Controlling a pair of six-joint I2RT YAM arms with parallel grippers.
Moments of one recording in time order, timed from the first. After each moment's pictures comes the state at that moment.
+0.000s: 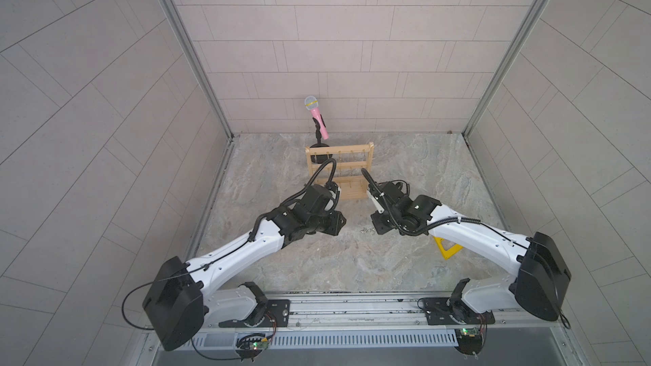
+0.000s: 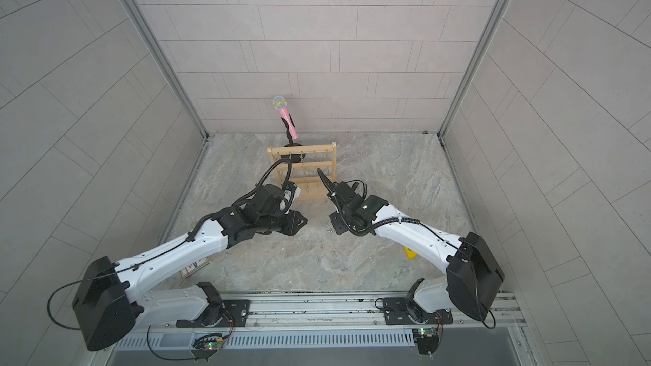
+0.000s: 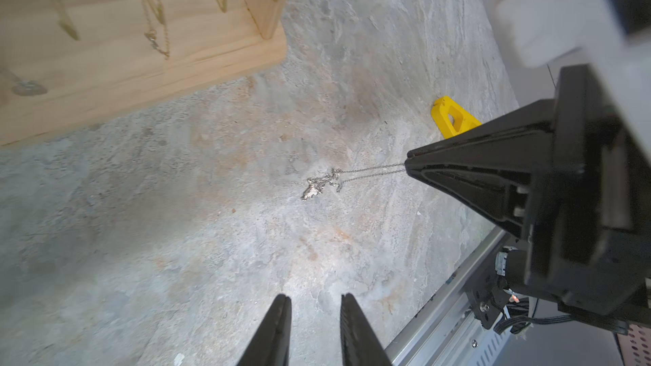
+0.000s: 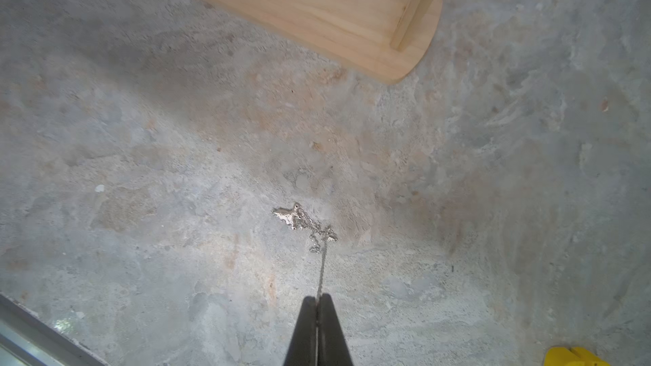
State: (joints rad) left arm -0.76 1.24 0.85 -0.43 0.21 -0.49; right arm 0.75 1.37 1.02 -0.70 0.10 0.29
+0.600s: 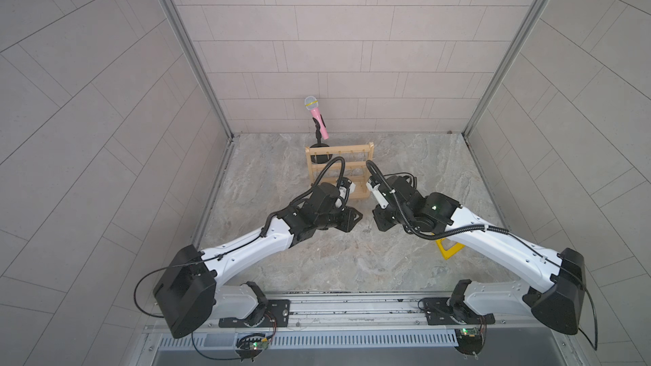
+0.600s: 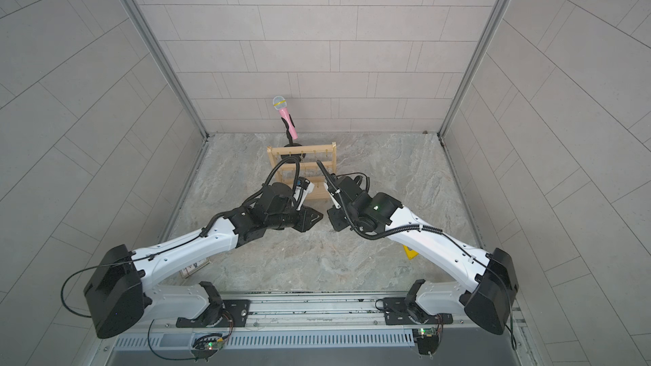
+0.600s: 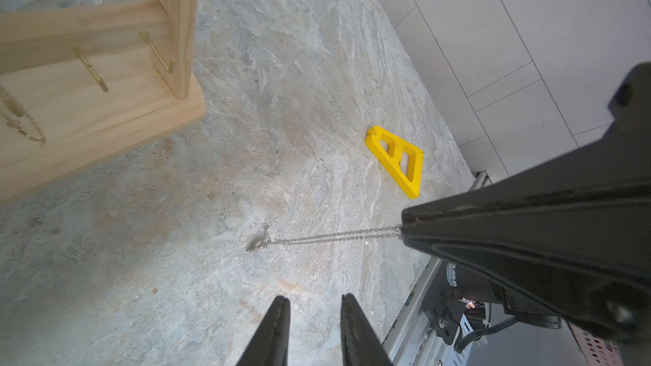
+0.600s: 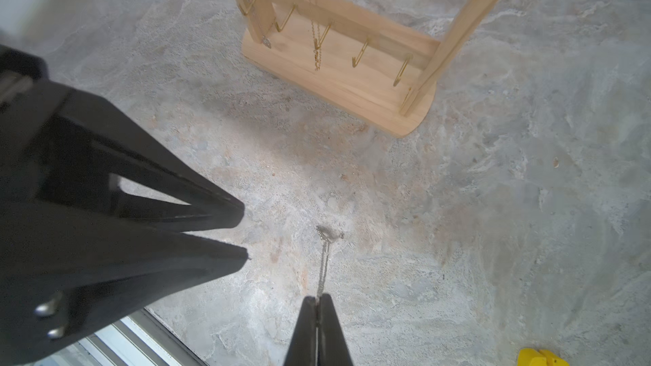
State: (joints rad) left arm -0.81 1.31 0.85 -0.17 0.28 -0.49; right arm 0.81 1.26 1.14 -0.79 0.10 0.28
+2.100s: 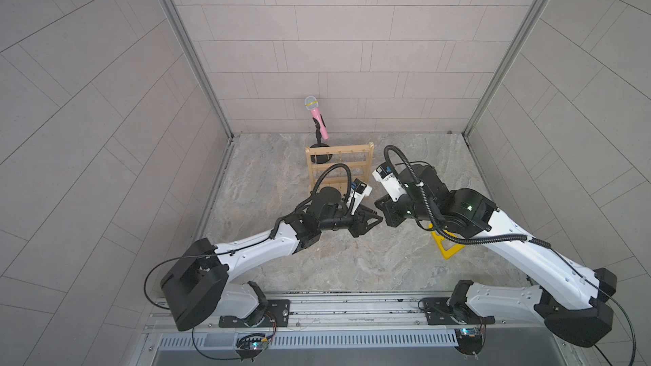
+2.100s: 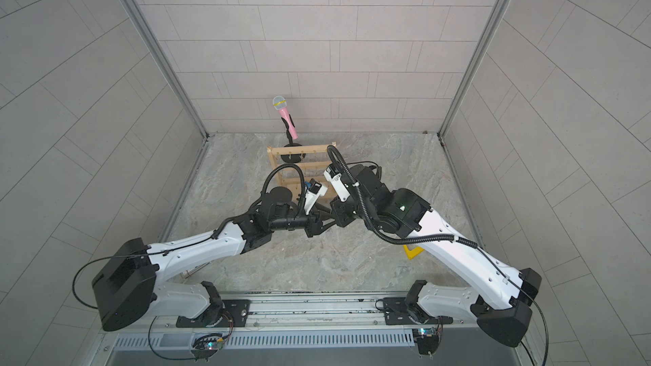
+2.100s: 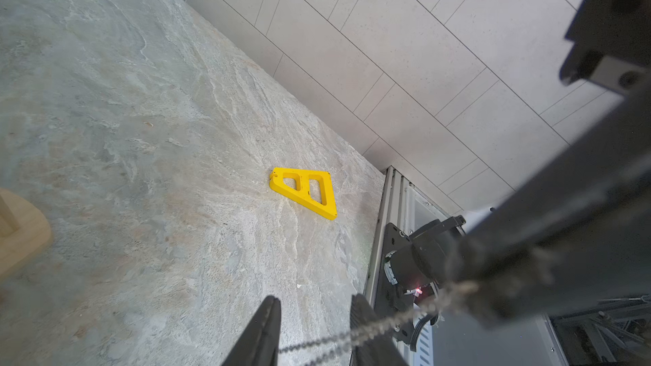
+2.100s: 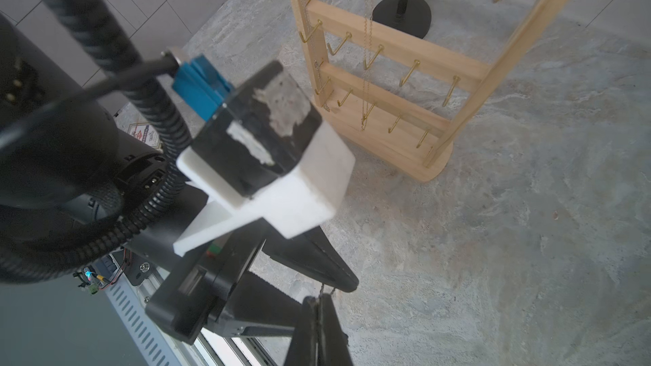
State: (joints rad) left arm -0.85 1.35 0.76 0.27 0.50 -0.38; right arm 0.82 1.16 1.33 -0.91 0.00 0.25
